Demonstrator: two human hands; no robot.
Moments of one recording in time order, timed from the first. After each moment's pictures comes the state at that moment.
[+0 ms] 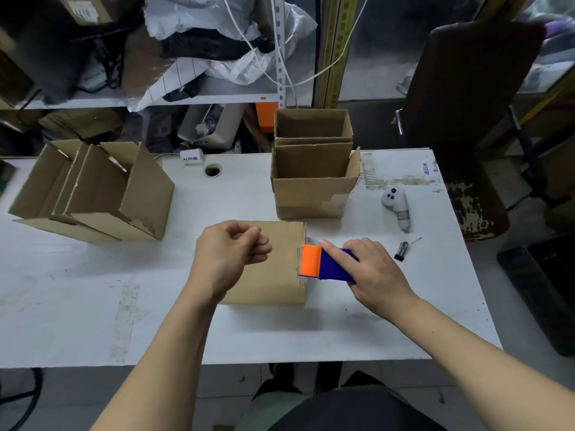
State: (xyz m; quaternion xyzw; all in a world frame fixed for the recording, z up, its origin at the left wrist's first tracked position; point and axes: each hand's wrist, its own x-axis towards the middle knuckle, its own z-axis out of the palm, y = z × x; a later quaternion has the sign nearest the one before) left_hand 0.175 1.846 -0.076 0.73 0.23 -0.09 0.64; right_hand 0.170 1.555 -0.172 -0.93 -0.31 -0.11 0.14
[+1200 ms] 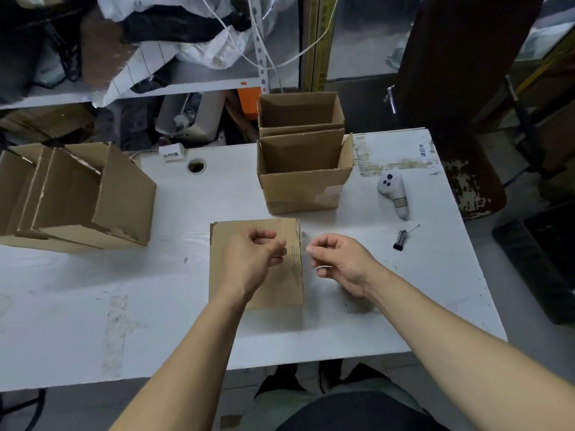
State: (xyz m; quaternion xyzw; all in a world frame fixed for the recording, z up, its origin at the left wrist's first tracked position) left_hand 0.200 1.806 -0.136 0.71 0.26 -0.13 0.64; right_hand 0.202 1.610 -0.175 -0.56 0.19 0.30 0.75
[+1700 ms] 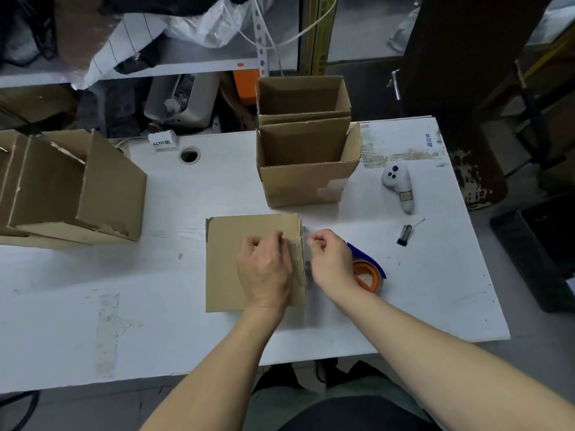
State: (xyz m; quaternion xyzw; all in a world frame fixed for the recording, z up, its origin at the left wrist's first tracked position) left_hand 0.189 1.786 -0.229 0.95 0.06 0.20 0.22; right_hand 0.200 1.654 -0.215 -0.83 0.23 0.09 0.50
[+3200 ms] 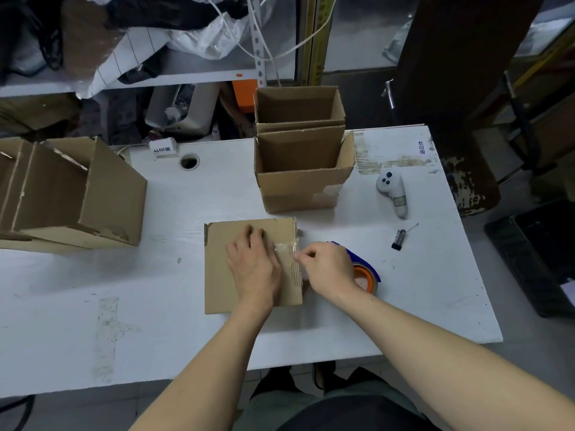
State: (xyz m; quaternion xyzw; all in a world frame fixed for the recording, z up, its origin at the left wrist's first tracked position) left_hand 0.195 1.796 -0.232 0.95 0.15 0.02 0.26; right_hand 0.199 1.645 -0.200 -0.90 0.12 0.17 0.38
